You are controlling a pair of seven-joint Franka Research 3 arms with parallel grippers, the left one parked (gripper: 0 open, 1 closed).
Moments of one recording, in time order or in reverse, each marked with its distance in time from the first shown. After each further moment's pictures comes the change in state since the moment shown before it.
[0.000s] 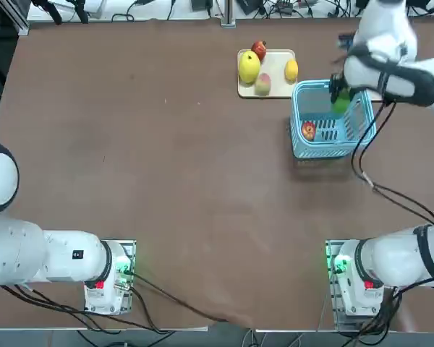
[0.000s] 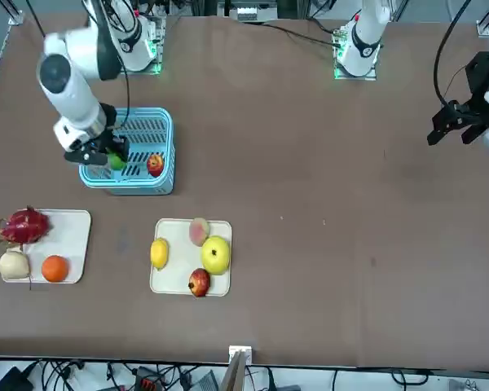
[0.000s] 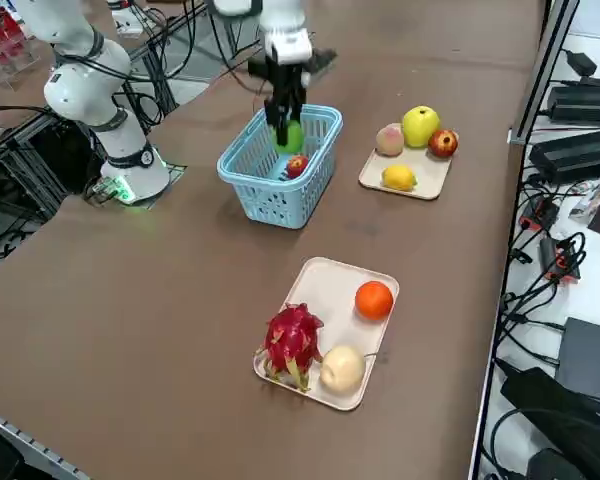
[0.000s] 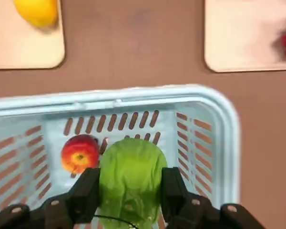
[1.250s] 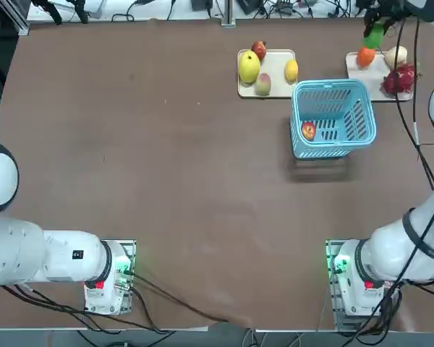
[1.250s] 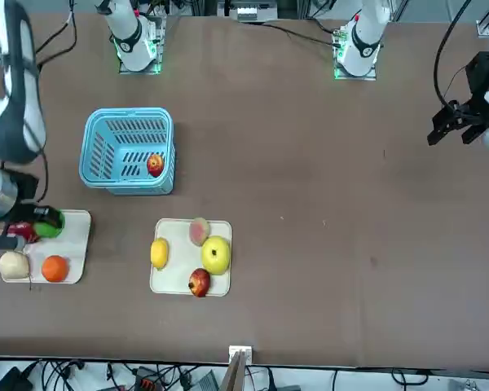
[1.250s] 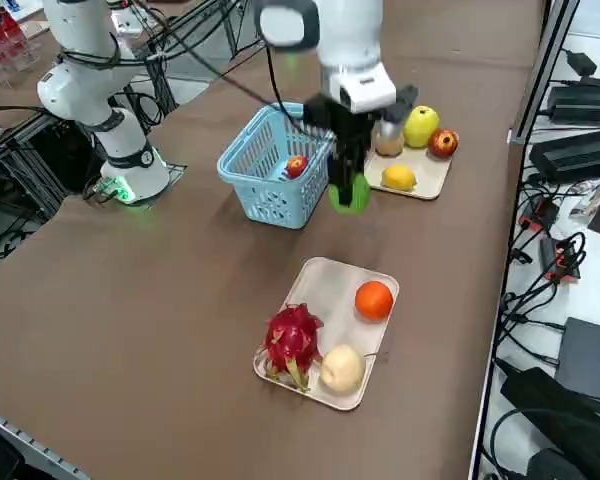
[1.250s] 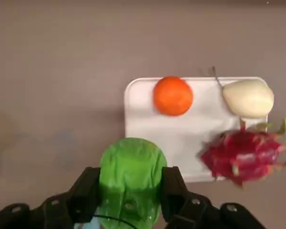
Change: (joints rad) arm -0.320 0.593 -0.028 0.688 0.045 0.037 -0.393
